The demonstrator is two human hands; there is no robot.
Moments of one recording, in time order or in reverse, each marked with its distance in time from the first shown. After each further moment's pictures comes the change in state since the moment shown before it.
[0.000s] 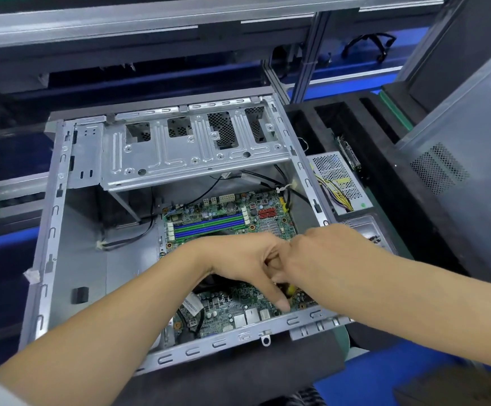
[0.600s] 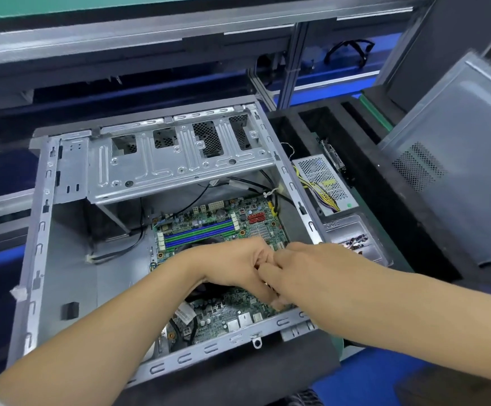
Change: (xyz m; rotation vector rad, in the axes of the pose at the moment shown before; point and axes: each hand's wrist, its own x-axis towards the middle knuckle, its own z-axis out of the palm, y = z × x) left_hand 0.001 -0.004 0.002 -0.039 0.010 0.024; right_hand -0.019 -0.002 0.010 0.160 0.200 -0.055
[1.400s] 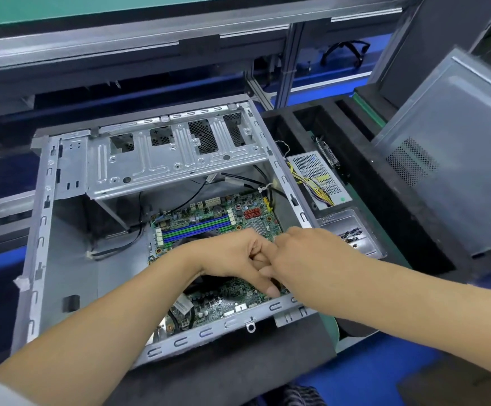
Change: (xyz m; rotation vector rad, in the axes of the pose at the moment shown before) left_hand 0.000 -0.004 0.006 0.029 0.037 -0.017; right_hand 0.003 -0.001 0.012 -0.063 0.022 0.067
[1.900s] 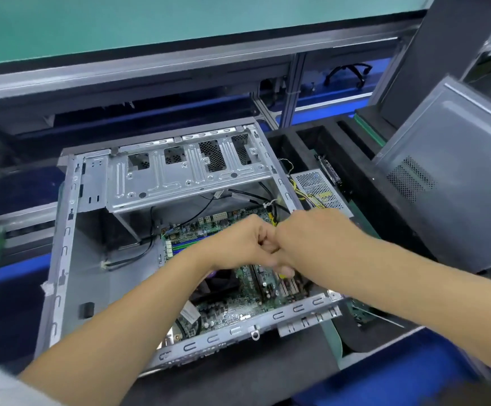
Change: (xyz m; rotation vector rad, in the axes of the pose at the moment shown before) left_hand -0.006 0.031 -0.012 -0.050 0.203 0.154; right_hand 0.004 0.012 -0.043 0.032 -0.027 0.269
